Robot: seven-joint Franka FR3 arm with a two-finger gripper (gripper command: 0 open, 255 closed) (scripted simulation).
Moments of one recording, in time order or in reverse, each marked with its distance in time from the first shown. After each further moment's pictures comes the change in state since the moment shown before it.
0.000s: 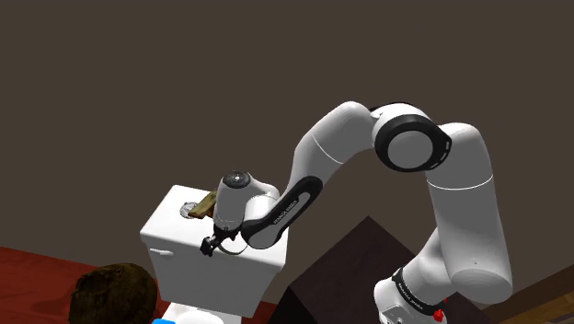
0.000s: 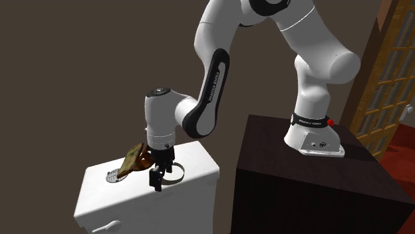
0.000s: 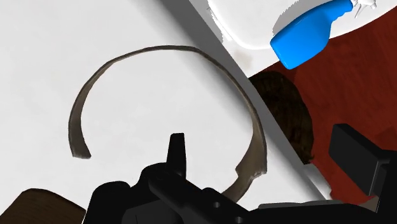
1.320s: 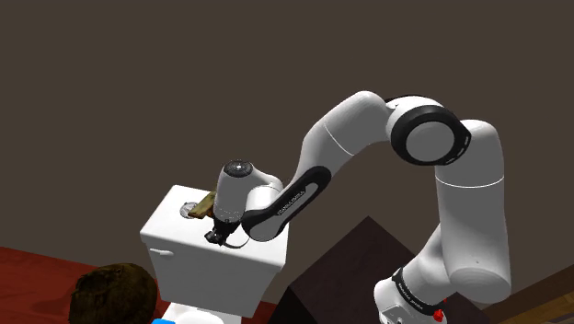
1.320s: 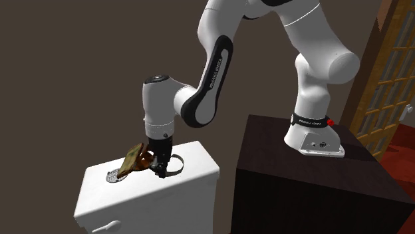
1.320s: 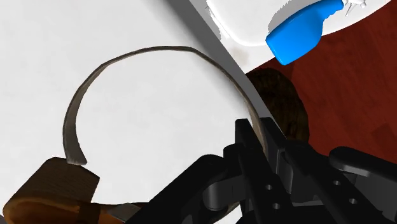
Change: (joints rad) arm -0.029 -0.088 0.038 -0.033 0.028 -0.057 -0.022
